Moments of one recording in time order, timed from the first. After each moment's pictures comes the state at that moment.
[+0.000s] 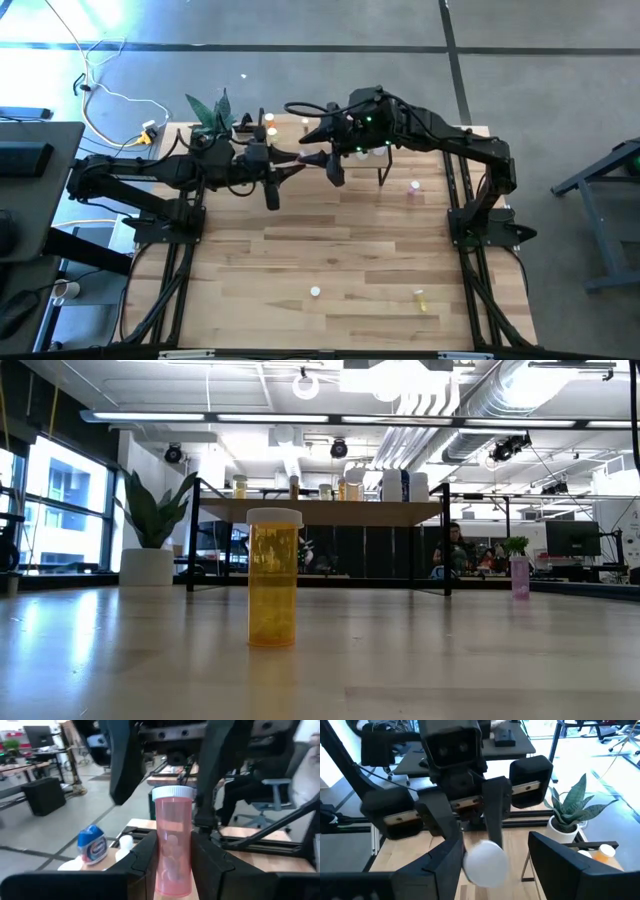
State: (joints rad) left arm 0.12 1.12 1.06 -0.01 -0.25 0.04; right arm -0.14 1.75 2.07 -0.68 -0.17 -0.02
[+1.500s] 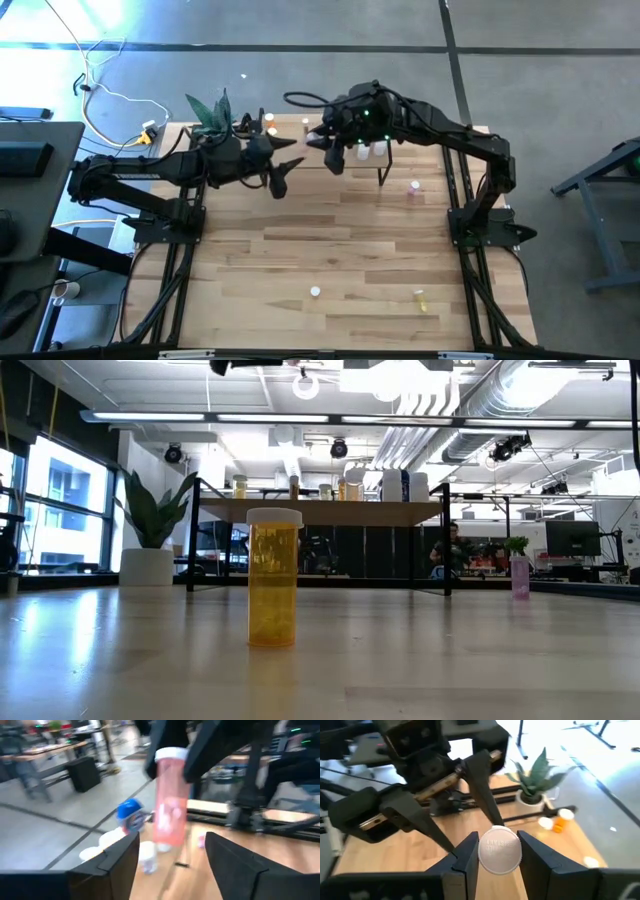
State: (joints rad) left arm 0.18 1.14 1.06 -0.11 -0.38 0.03; right arm -0.19 1.75 2.07 -0.78 -0.05 0.02
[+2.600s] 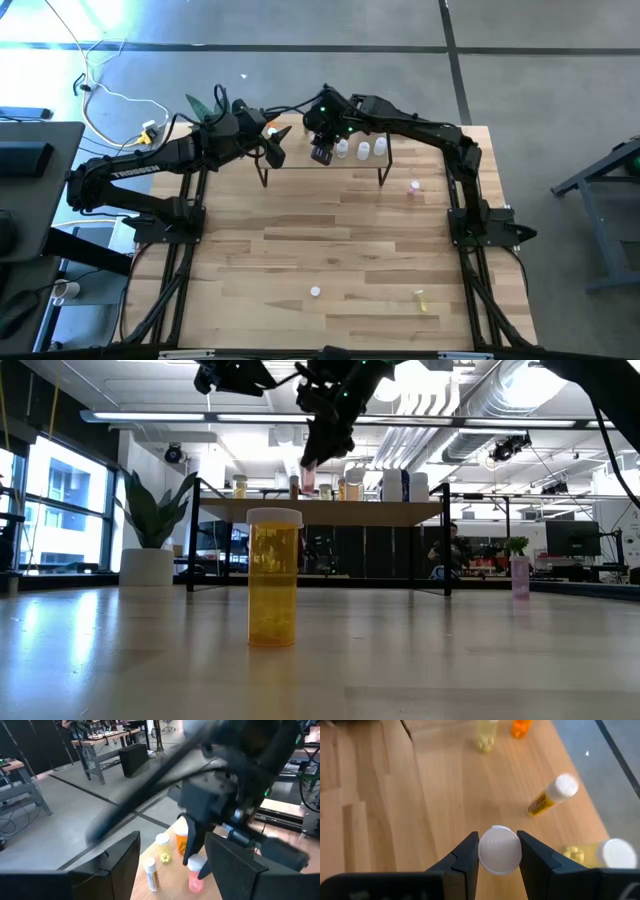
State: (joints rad) left arm 0.39 1.12 1.06 -0.17 -0.44 0.03; right arm -0.38 2.03 2.07 -0.92 -0.03 -0.14
